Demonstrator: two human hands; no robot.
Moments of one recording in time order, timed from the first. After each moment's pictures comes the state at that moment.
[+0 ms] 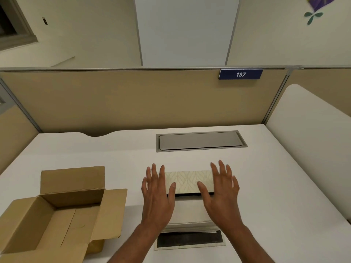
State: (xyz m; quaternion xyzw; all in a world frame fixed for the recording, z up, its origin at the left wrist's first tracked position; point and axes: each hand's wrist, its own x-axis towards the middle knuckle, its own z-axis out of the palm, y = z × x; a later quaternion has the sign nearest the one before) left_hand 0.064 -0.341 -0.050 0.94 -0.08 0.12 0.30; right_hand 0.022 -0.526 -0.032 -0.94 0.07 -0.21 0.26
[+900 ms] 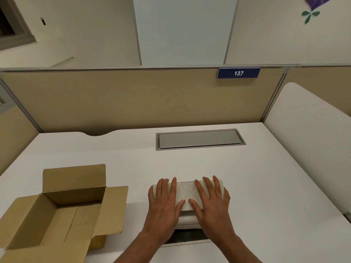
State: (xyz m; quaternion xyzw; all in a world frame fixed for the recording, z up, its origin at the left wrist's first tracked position) left_hand 0.031 -0.337 -0.062 0.97 -0.18 0.03 0.13; right_hand -0.001 -0.510 -0.074 -0.98 0.03 -0.11 0.16
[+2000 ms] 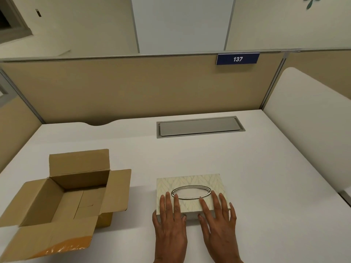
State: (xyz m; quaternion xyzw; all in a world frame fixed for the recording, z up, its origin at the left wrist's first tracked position) left_hand -0.064 -0.345 -0.111 0.99 -0.08 0.02 0.12; right_hand -0.095 -0.502 -0.137 -0.98 0.02 -0.18 0.11
